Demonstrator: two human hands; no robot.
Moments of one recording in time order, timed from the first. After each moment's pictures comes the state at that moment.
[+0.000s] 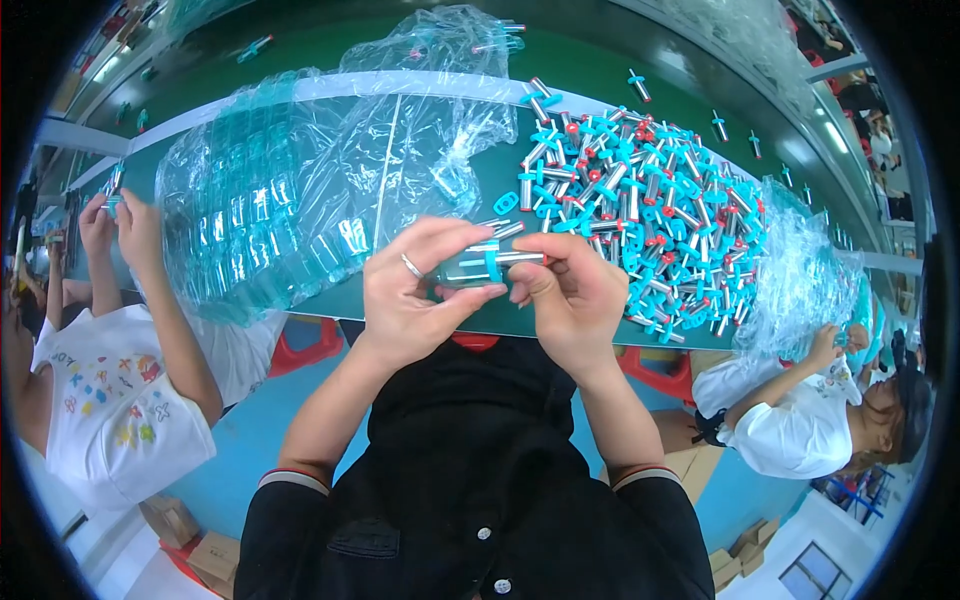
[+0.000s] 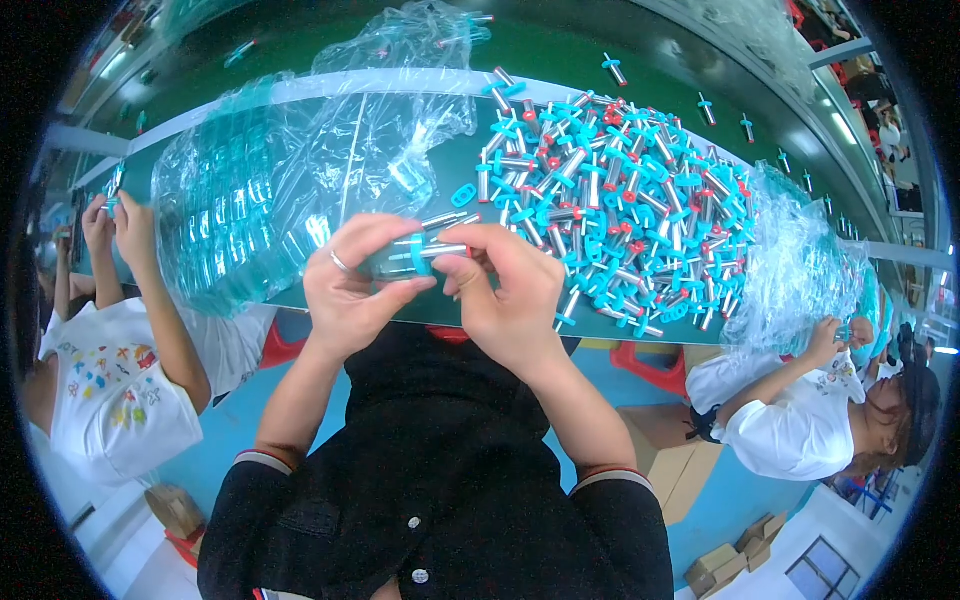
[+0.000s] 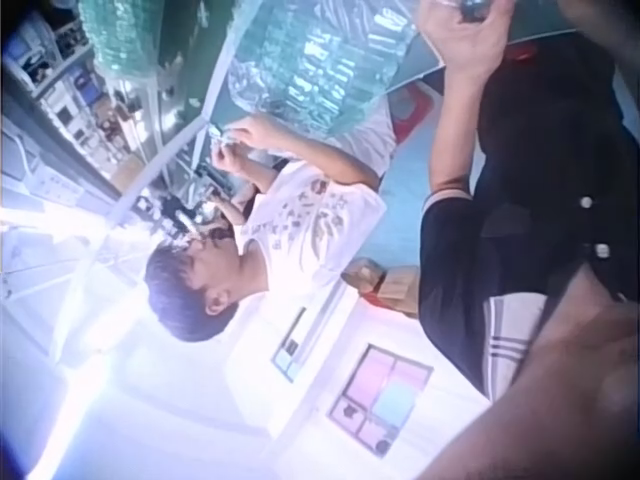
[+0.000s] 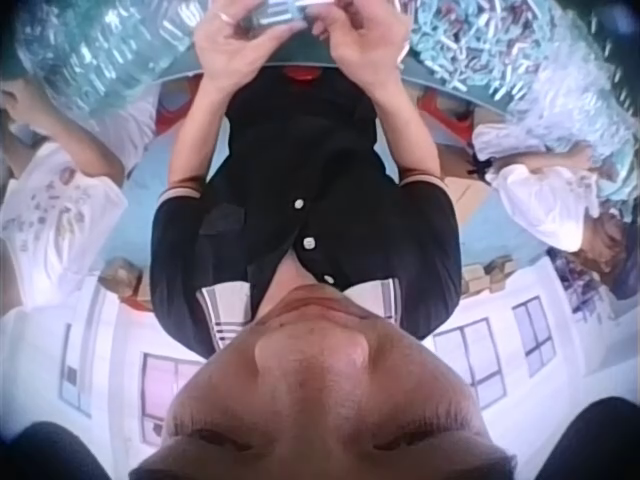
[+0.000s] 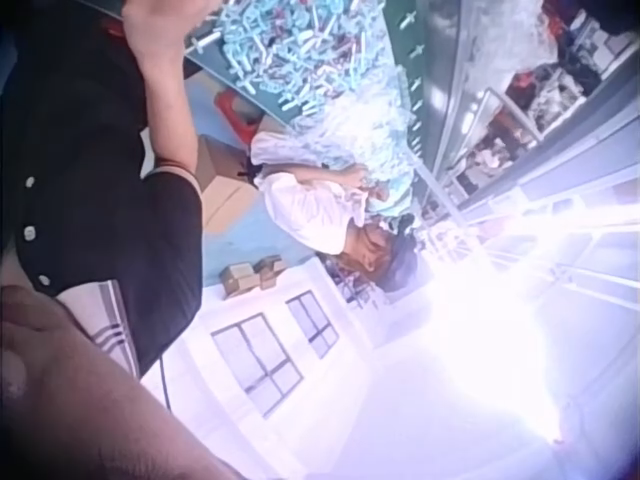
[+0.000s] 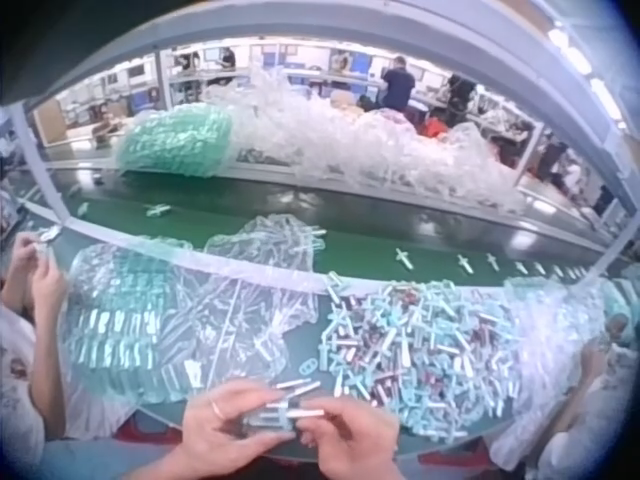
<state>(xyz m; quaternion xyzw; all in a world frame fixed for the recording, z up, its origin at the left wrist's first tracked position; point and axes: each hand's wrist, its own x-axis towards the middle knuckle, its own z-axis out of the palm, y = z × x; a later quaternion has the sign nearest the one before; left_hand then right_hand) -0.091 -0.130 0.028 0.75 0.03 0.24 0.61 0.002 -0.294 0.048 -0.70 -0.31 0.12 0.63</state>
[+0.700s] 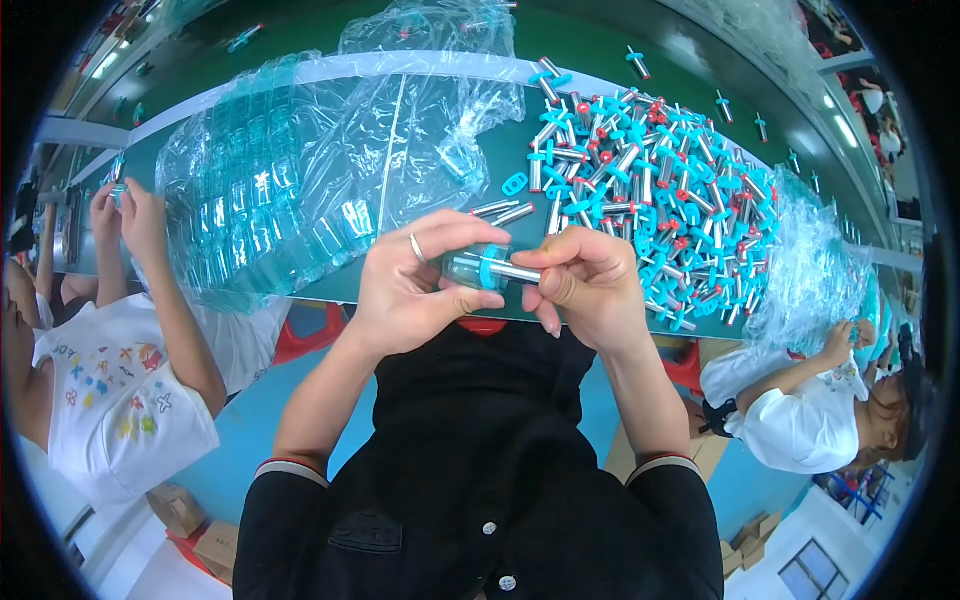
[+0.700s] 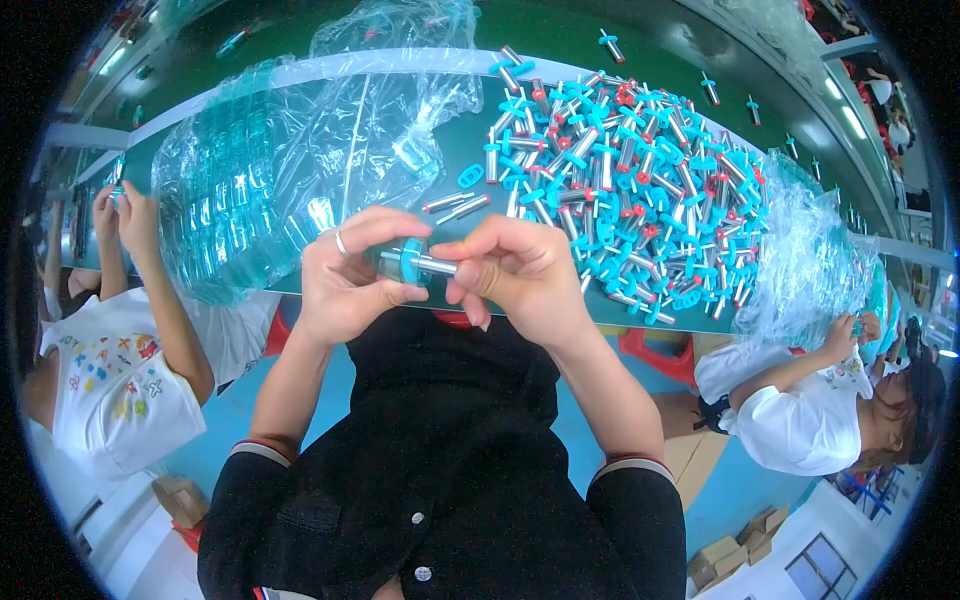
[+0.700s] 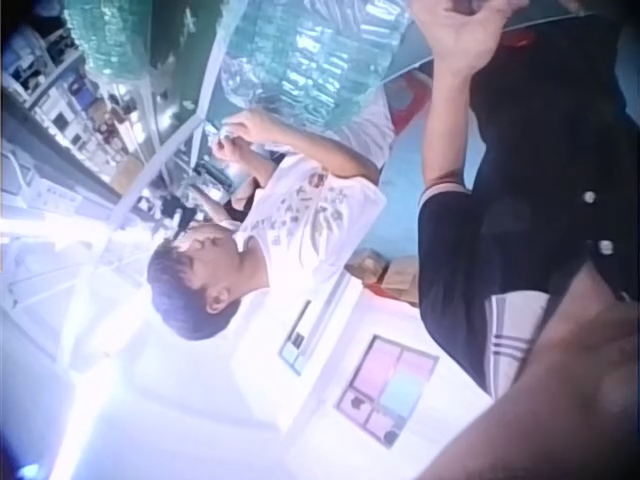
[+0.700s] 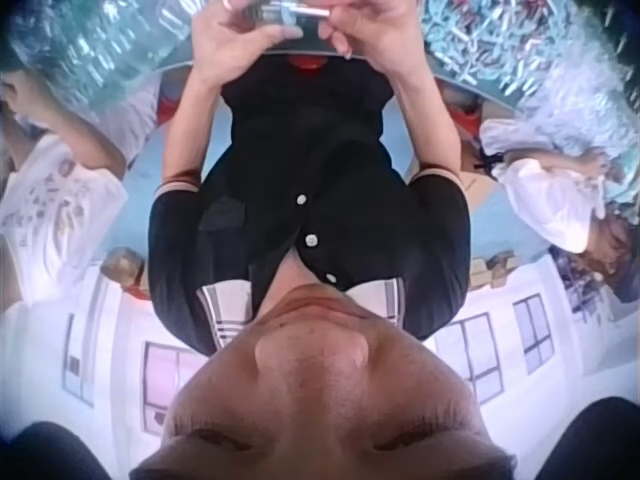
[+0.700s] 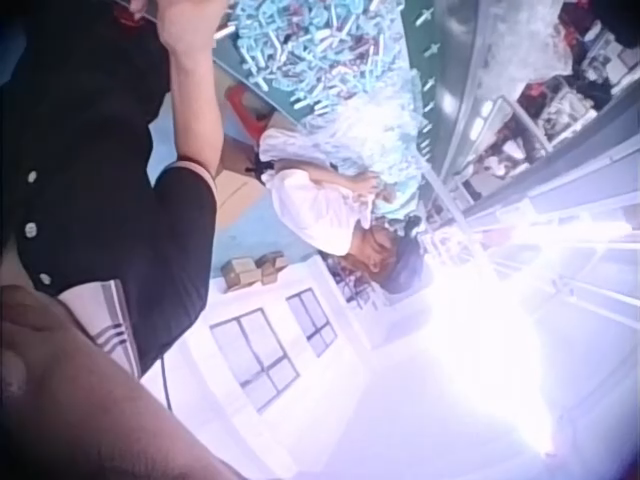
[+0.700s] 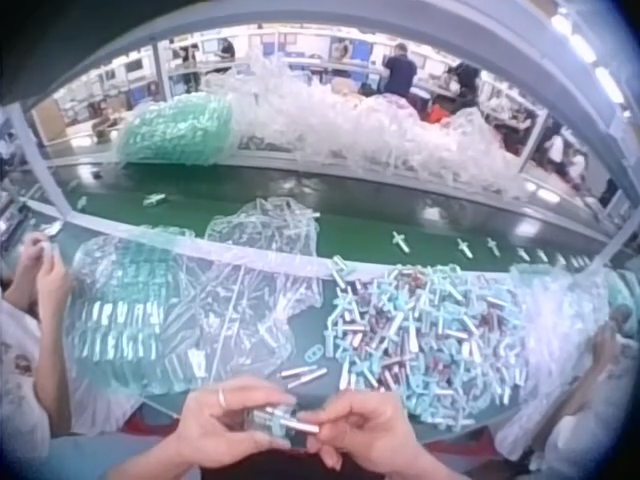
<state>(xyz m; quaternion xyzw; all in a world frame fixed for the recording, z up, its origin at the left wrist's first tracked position) -0.097 -0.121 0.039 0.69 0.01 0.12 0.72 0.016 -0.313 0.041 -0.45 -0.20 0.43 0.76</state>
